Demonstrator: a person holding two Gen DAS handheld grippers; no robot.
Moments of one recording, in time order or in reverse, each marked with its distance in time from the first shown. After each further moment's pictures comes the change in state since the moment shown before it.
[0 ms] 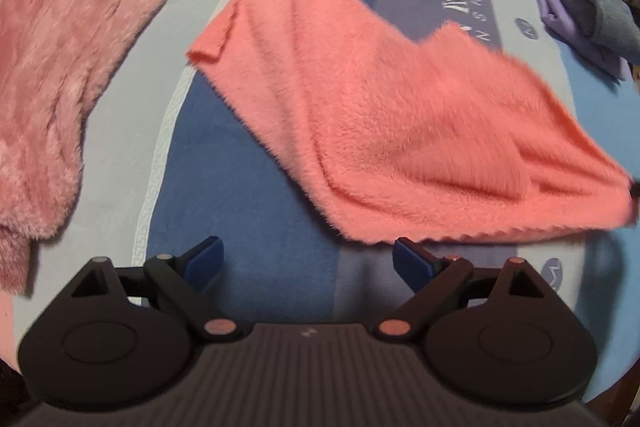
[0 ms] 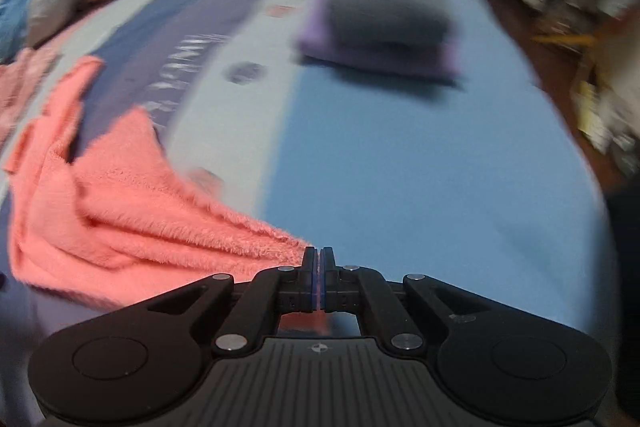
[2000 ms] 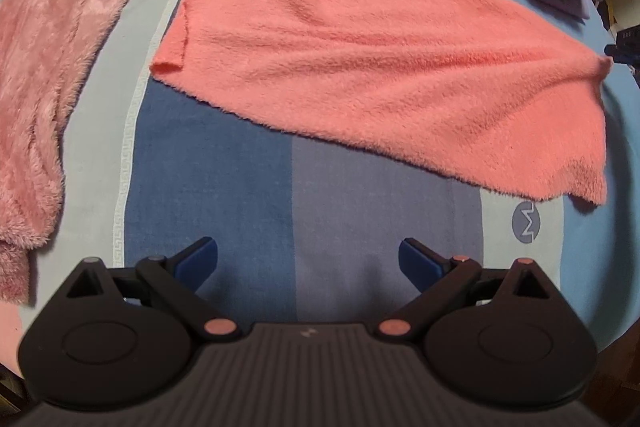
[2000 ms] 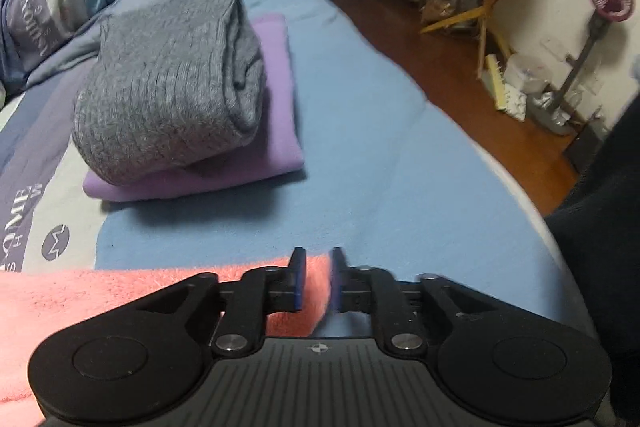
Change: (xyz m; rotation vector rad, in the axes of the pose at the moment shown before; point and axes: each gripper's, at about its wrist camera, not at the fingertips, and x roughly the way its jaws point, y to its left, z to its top) left arm 0.000 -0.022 -0.028 0.168 0.038 -0.009; right arm 0.066 -0.079 0.096 0.288 -0.161 -0.195
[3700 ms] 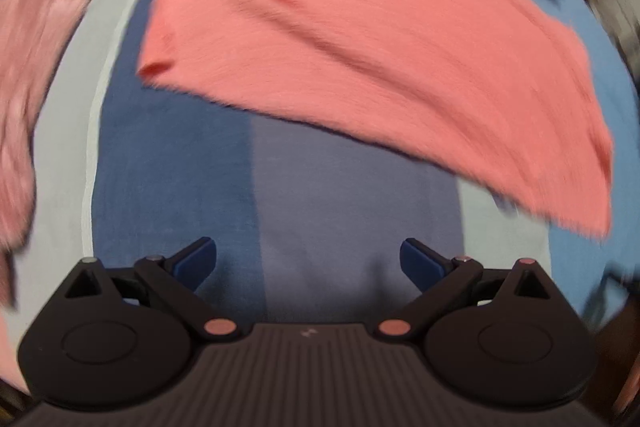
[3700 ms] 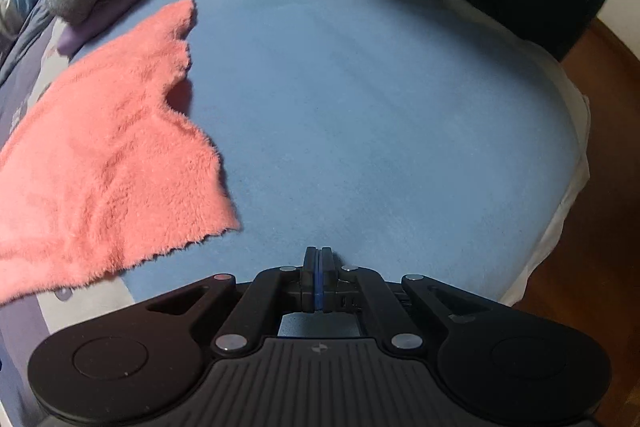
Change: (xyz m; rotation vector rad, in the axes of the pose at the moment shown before) left arm 0.015 0.010 -0.008 -0.034 0.039 -0.085; right arm -0.144 -0.083 -0.242 0.400 0.268 -0.003
